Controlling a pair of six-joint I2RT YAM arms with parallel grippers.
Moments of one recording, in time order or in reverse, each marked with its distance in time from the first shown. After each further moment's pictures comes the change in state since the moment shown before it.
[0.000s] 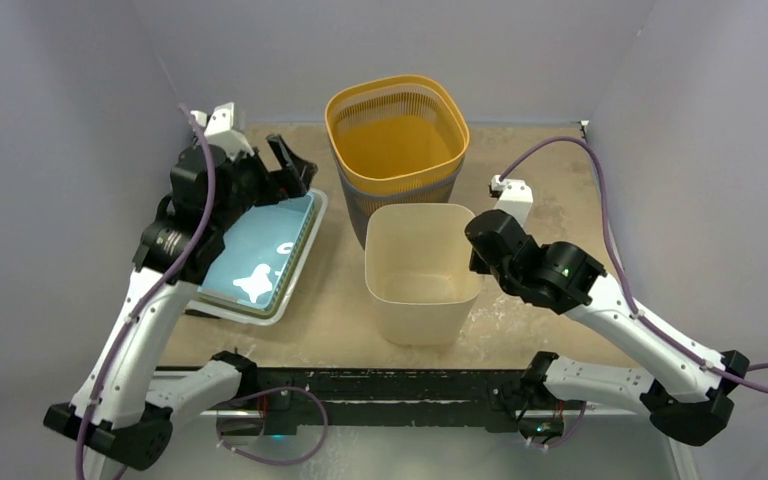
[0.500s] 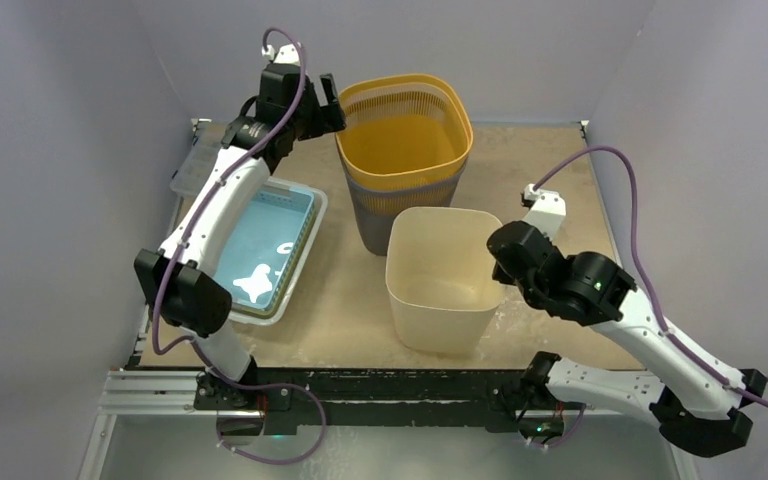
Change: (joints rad) left arm 0.004 0.665 0.486 0.013 -0.116 0.037; right arm 0.000 -0.107 0.022 -0.191 0.061 0.123
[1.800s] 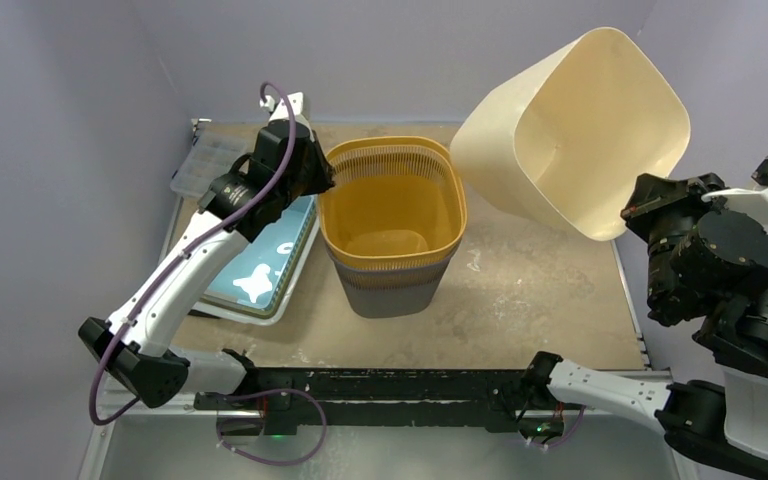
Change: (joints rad) left arm -0.228 -0.420 -0.351 -0.132 -0.151 -0.116; right arm -0.001 -0.023 0.600 0.171 0.554 -0.260
